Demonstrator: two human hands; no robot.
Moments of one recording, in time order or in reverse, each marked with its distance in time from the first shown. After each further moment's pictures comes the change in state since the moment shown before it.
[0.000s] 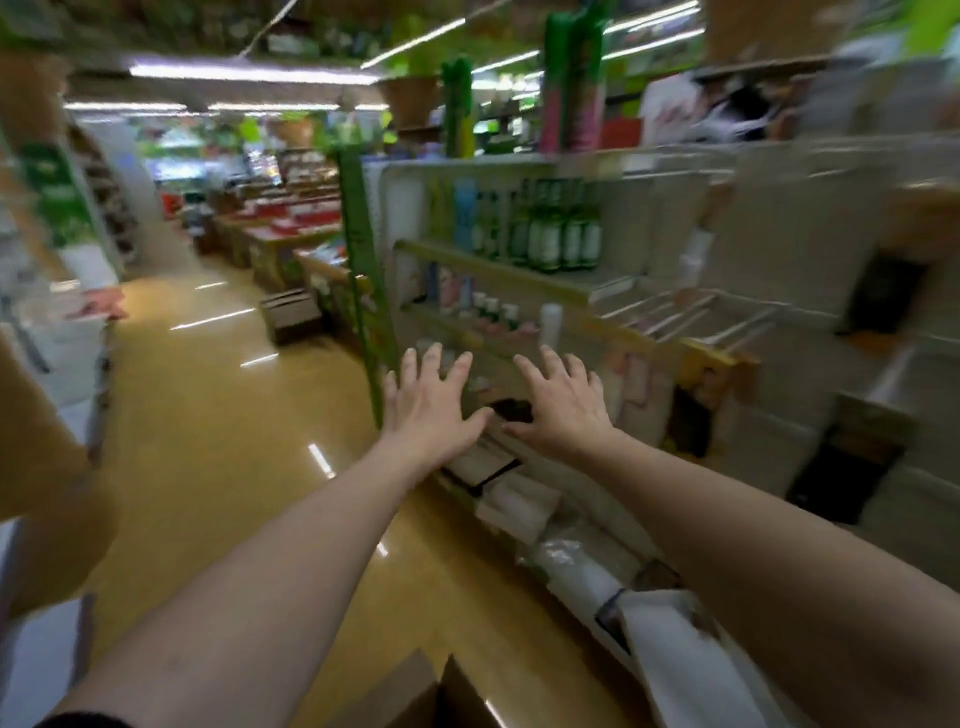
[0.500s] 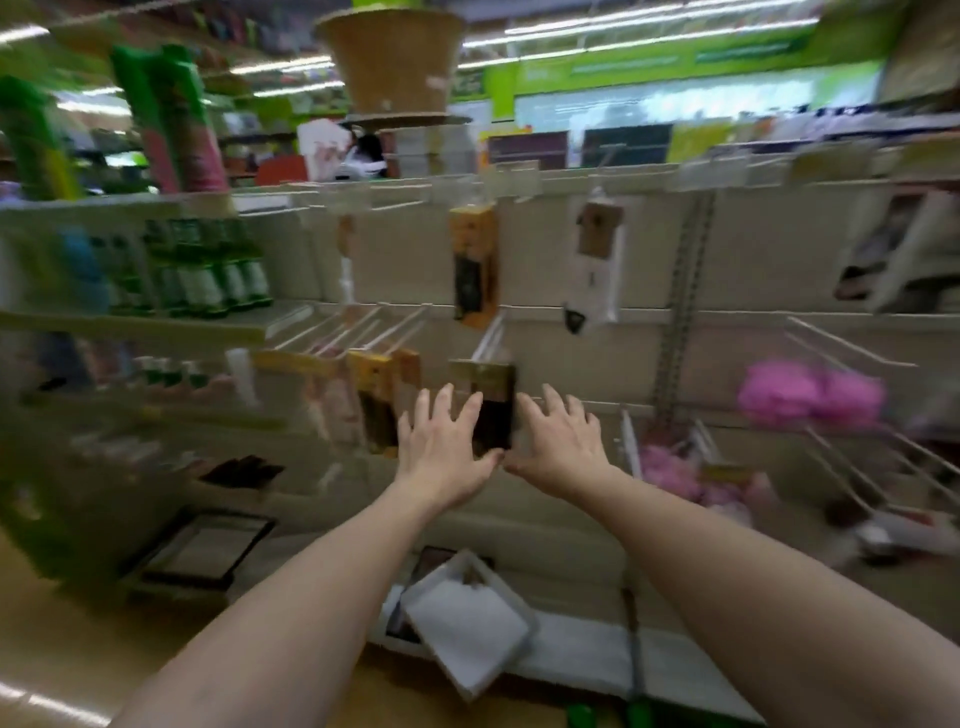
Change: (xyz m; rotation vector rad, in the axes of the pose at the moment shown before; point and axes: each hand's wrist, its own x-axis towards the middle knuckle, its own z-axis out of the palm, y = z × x) left_hand -0.081 0.332 0.040 -0.216 -0.098 0.624; right_hand -0.251 0.238 -0.088 -0.111 0.087 0.674
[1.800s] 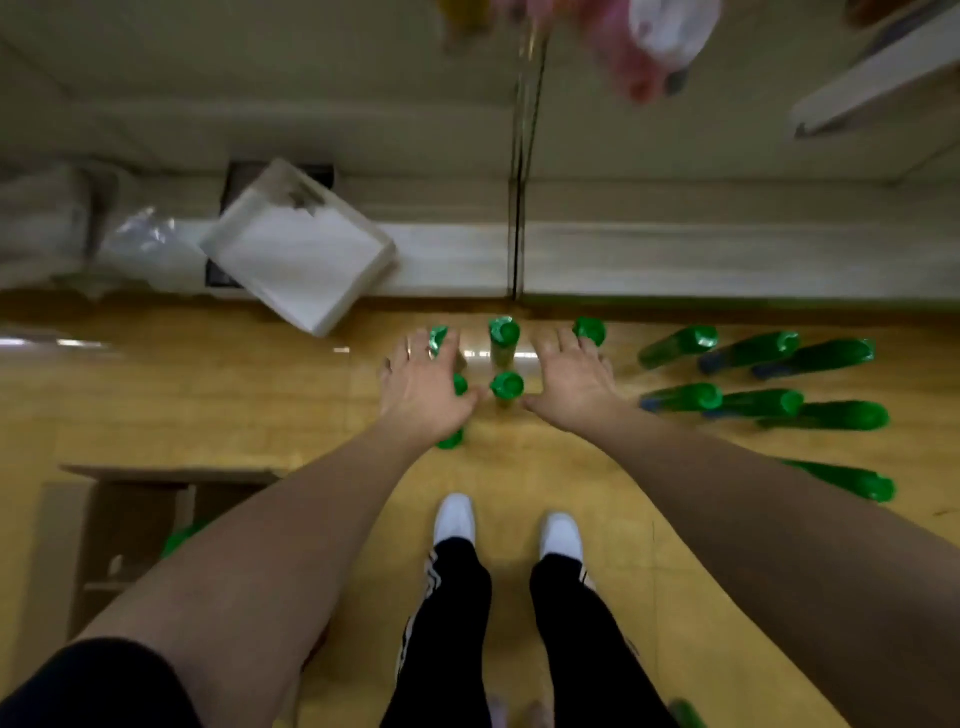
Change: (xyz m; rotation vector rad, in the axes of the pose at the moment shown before) left_hand -0.119 0.182 0.481 -0.018 -0.819 -0.018; right_hand -0.171 0.352 0.369 0.041 -0.774 0.380
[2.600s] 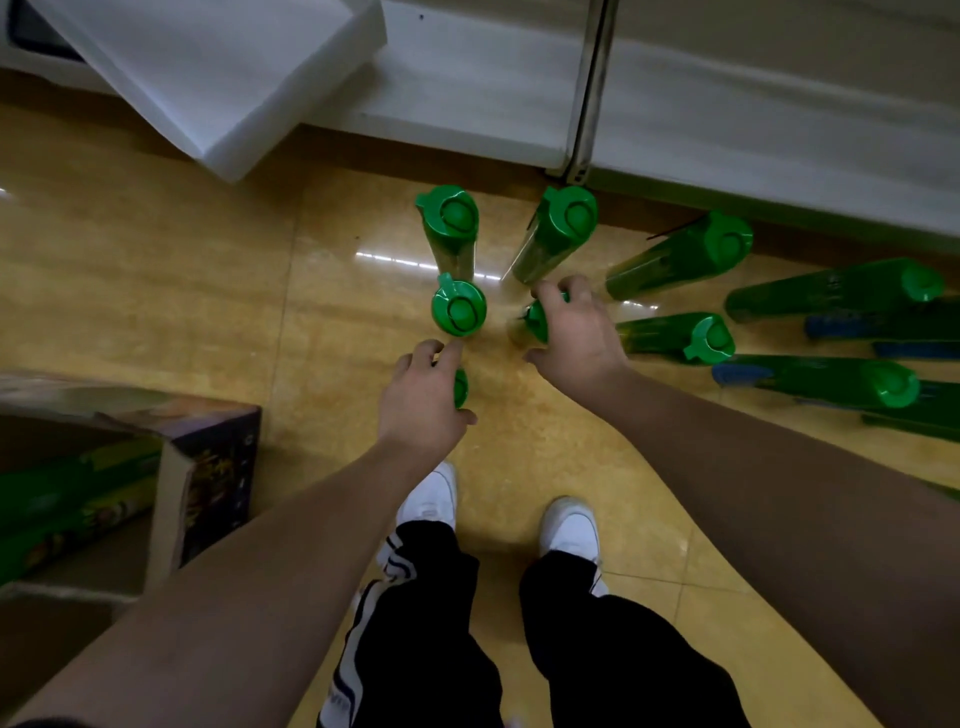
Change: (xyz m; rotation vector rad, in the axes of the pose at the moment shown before) left_hand 0.102 -0.080 0.305 -0.232 -0.098 -0.069; right_hand 0.189 0.018 0.247 -0.015 0.061 -0.112
